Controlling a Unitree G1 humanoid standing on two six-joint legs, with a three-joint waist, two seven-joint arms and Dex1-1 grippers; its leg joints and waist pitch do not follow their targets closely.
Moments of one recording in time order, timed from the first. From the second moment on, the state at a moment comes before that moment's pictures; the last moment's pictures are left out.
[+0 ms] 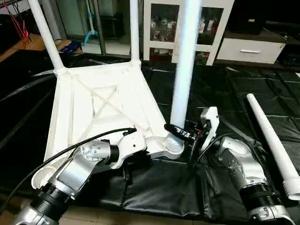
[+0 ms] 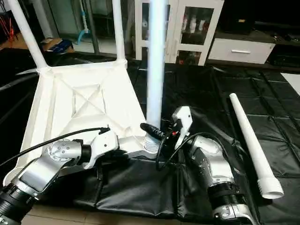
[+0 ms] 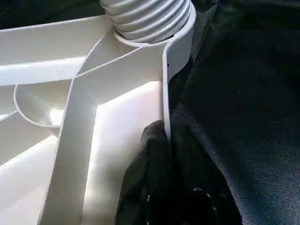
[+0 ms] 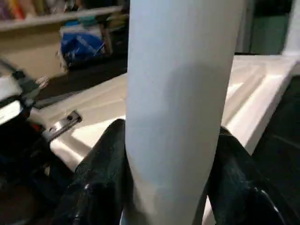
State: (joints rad) left arm -0.36 0.48 -0.44 0.11 0.03 0.29 -0.93; right arm -0.38 -0.22 0.01 0.49 0.41 0.06 0.97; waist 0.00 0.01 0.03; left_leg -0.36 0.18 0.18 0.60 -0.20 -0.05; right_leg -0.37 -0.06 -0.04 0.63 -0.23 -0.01
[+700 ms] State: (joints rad) left arm -0.36 0.47 -0.45 0.12 0.03 0.29 -0.92; right arm -0.22 -0.13 -0.01 0.41 0.38 -0.16 0.83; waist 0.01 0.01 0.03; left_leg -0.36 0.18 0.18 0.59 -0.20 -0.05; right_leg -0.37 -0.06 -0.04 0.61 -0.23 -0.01
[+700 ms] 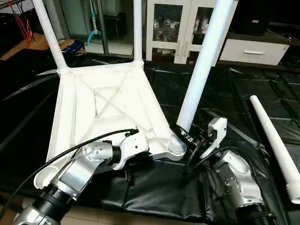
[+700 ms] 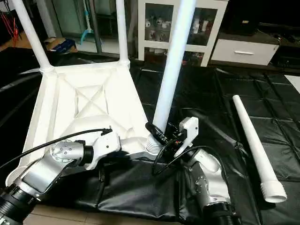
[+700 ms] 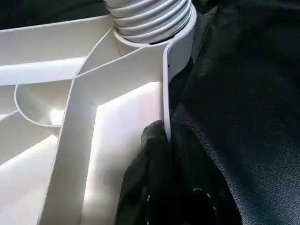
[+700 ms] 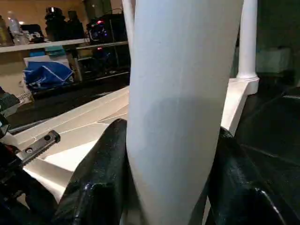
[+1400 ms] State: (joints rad) left arm -0.36 0.47 -0.45 0.13 0.04 0.30 -0.92; right arm -0.22 -0.21 0.10 0.39 0.27 -0.21 0.82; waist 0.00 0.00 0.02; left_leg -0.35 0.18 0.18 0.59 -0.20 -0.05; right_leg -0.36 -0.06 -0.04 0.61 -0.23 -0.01
